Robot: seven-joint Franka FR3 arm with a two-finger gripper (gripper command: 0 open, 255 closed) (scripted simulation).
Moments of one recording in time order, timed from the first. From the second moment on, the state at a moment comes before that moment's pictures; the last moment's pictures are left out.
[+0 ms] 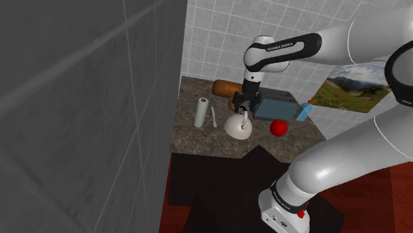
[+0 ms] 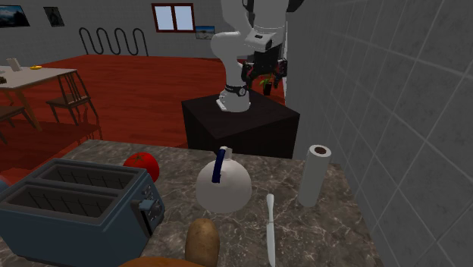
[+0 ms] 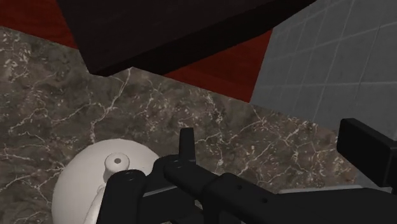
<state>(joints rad) -0.17 -0.27 -0.14 -2.43 0.03 1.92 0.02</state>
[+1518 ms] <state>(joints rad) -0.34 0.33 -0.28 -2.19 0.16 2.27 0.01</state>
